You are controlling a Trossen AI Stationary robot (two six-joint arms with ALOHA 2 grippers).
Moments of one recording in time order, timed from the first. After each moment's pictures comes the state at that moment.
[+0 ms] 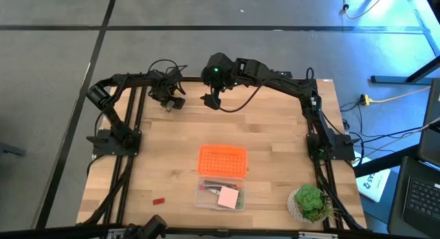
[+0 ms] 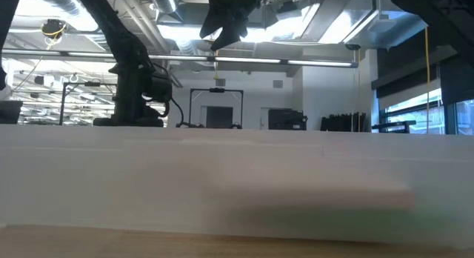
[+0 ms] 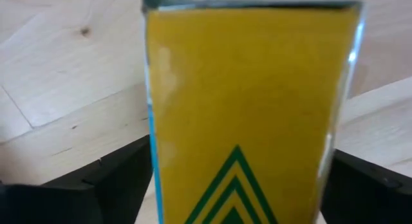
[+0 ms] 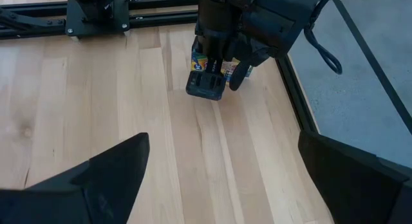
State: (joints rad) left arm 0.88 1.68 0.92 -0.74 -0.05 -0.32; right arm -0.27 2.14 2.35 -0.98 -0.02 -0.11
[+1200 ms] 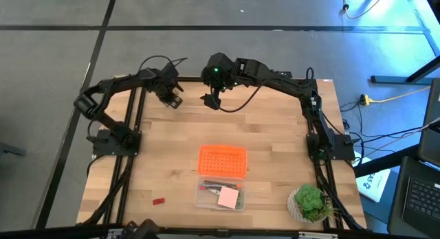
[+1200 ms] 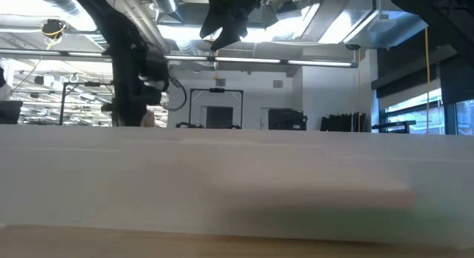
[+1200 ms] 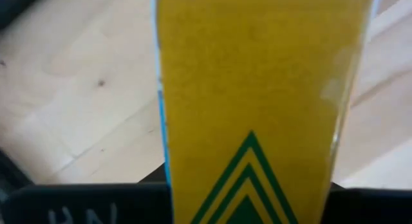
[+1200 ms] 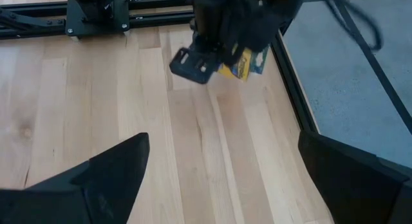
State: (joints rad) left arm 0.88 1.51 0.92 -0.77 0.00 -0.09; right arm -0.27 2.14 2.35 -0.98 -0.02 -0.11
